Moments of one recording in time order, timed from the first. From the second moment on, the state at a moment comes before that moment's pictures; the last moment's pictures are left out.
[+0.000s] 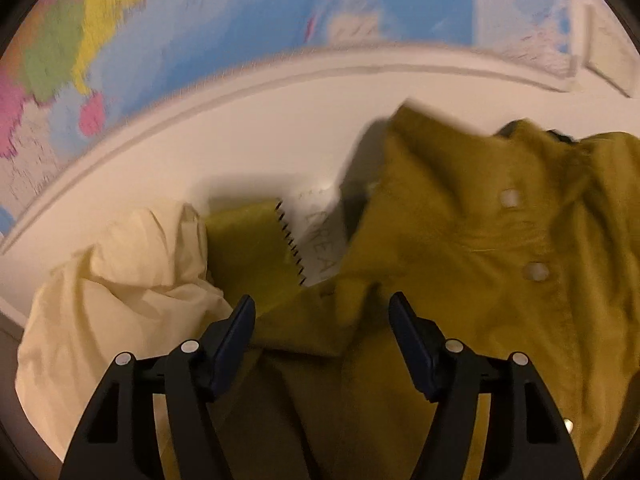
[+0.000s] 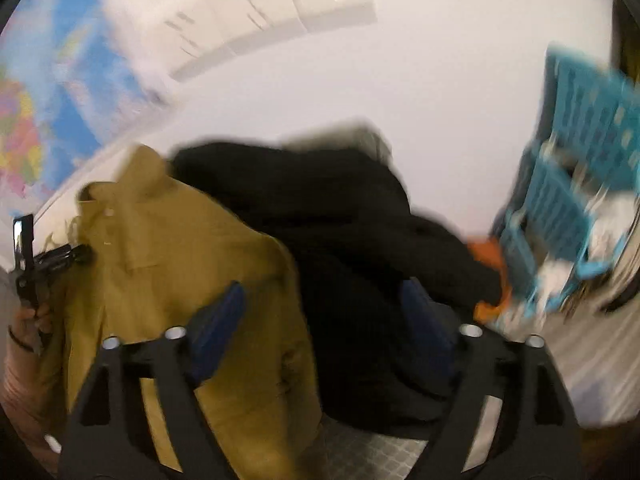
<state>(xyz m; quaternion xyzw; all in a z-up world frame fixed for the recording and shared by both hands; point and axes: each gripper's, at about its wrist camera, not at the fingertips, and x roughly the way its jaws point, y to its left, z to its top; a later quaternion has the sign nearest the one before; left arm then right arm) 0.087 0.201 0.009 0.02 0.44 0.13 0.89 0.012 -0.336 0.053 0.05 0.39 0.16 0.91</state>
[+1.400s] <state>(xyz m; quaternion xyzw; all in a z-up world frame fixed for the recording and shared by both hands) -0.095 0.276 -0.050 -0.10 0.50 -0.01 0.86 -0.070 -0.338 0.033 0.09 0.35 0.22 0.91</state>
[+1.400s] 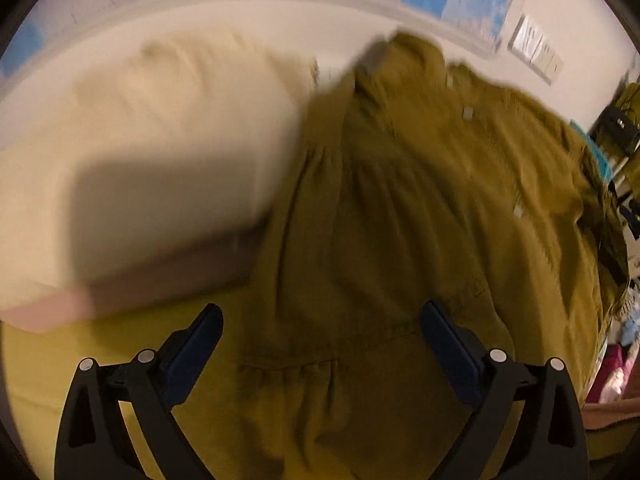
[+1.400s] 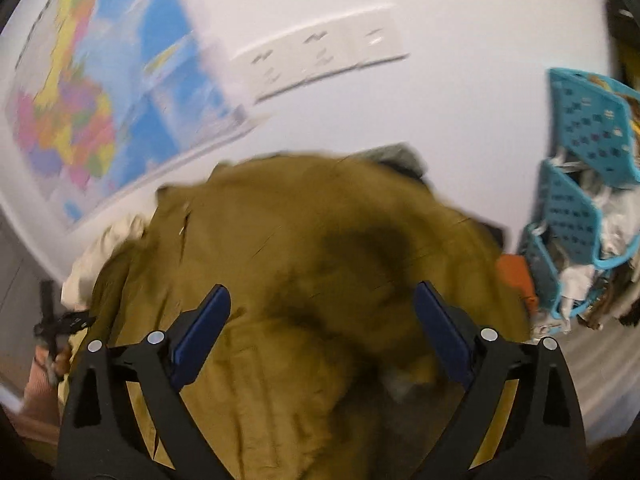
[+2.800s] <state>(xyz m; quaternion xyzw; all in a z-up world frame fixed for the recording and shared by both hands) -0.201 0.182 -0.032 -0.08 0.42 -0.05 0.90 -0.147 -0.348 -0.034 0.05 0.41 0.24 0.88</state>
